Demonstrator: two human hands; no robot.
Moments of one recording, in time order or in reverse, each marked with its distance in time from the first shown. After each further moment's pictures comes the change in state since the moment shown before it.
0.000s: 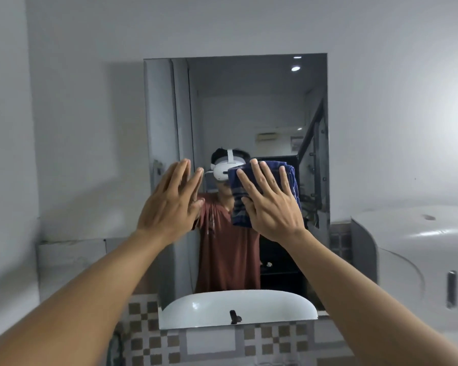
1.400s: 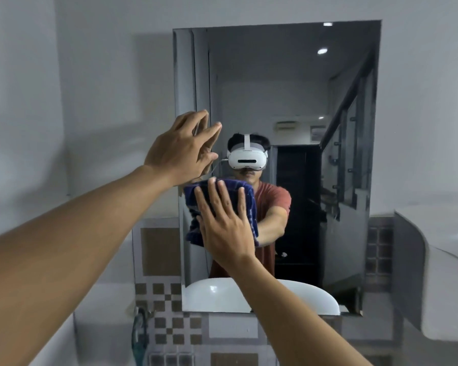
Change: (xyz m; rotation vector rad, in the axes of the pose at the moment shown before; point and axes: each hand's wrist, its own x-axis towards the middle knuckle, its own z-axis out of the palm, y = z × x) left_hand 0.052 -0.050 -0.042 0.032 0.016 0.089; right_hand -0.009 -0.161 0.055 0.156 0.006 -0.040
